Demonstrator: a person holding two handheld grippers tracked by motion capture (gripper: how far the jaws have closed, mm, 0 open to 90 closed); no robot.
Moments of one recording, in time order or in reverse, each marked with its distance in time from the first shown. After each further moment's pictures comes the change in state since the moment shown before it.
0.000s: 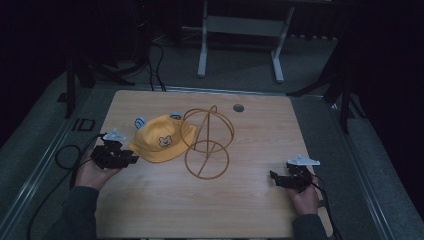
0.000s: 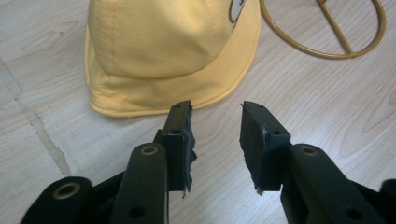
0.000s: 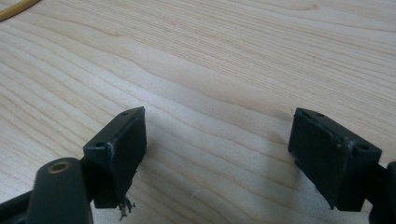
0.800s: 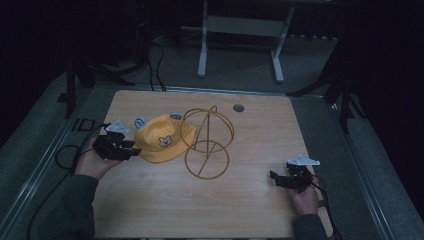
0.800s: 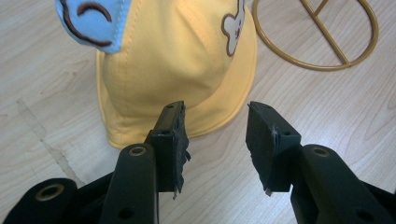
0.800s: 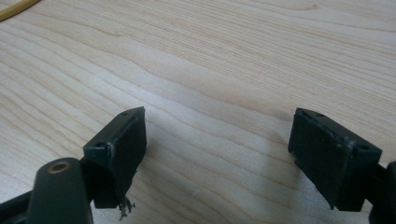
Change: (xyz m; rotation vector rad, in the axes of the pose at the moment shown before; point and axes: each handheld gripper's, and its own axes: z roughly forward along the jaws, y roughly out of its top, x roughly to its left) left arm 0.004 0.027 -0.008 -0.011 0.000 0.091; right arm 0.000 0.000 0.000 0.000 0.000 0.000
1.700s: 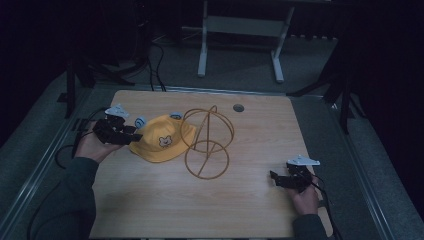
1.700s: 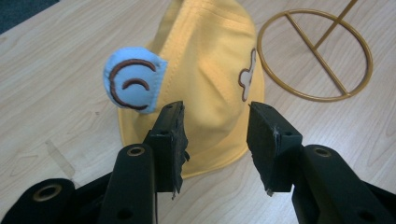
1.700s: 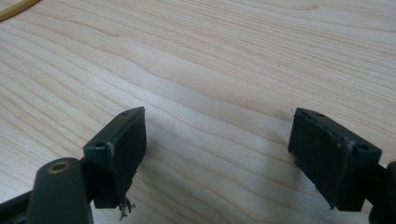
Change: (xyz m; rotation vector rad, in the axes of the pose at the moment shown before) left arm 0.023 0.034 -0.007 -0.033 -0.014 0.031; right arm 0.000 0.000 0.000 0.000 0.000 0.000
